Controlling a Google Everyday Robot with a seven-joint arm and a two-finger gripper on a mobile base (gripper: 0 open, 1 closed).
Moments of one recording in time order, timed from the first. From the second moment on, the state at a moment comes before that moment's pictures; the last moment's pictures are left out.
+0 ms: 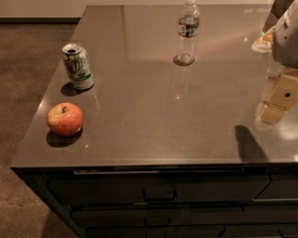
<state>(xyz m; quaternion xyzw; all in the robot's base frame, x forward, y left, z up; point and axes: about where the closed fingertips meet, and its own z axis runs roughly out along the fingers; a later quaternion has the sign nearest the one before) 0.438 -0.217 0.976 -0.60 0.78 -0.03 0.16</state>
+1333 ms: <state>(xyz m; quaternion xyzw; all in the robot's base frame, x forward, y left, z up) 0.525 -0.188 0.976 -0.53 0.82 -0.02 0.22</state>
